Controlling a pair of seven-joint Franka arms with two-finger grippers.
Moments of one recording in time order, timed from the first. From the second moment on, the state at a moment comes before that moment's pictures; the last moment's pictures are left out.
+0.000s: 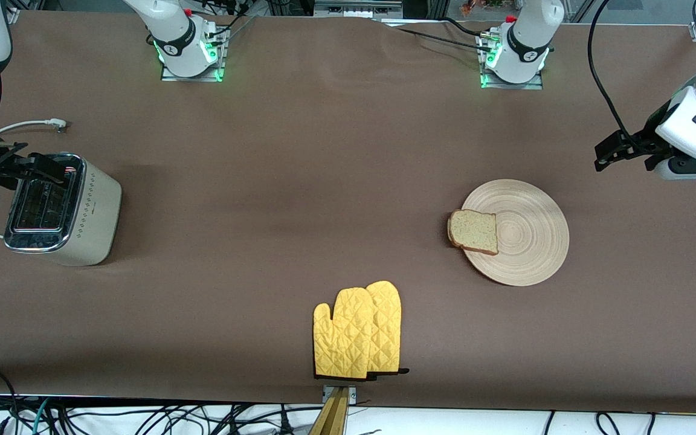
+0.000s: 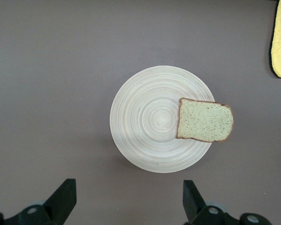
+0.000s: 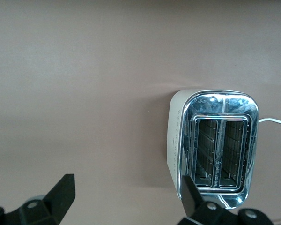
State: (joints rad) left arm -0.03 -0.04 0.00 -1.78 0.01 1.75 -0.08; right arm -0.03 0.14 -0.01 -1.58 -0.02 1.71 -0.06
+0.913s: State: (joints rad) left arm -0.03 -0.04 0.00 -1.78 0.01 1.75 -0.08; right arm -0.03 0.14 -0.01 -1.58 -0.02 1.71 -0.06
